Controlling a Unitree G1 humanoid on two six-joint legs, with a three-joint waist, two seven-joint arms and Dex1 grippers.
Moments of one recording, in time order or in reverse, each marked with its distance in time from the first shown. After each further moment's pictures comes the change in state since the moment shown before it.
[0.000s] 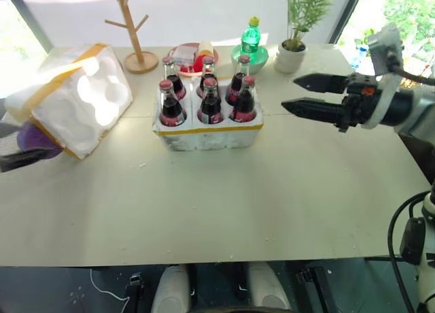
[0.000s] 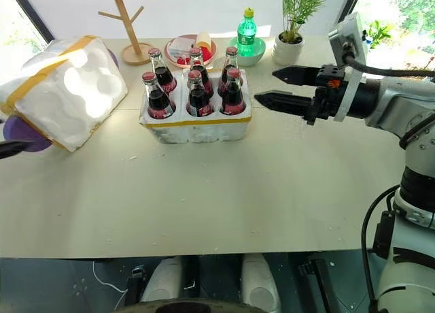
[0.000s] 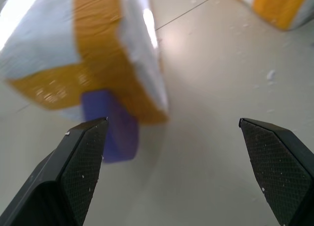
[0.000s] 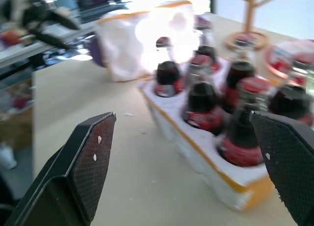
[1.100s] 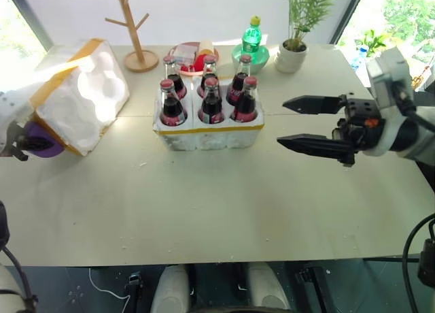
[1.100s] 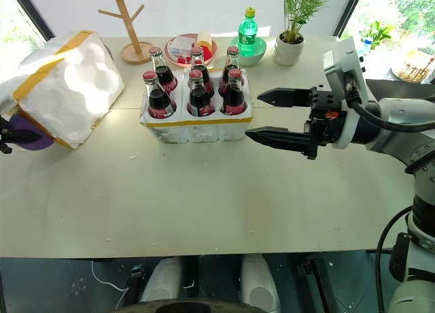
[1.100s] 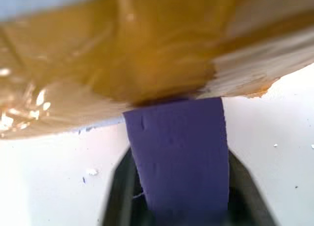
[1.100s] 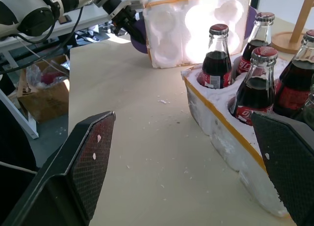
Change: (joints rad) left arm -1.035 -0.233 -0.787 0.996 0.576 -0.428 -0.119; right arm 0.183 -0.081 -0.031 -0.158 0.167 -0.074 -0.060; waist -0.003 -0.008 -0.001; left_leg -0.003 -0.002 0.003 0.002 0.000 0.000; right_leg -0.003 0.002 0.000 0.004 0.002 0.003
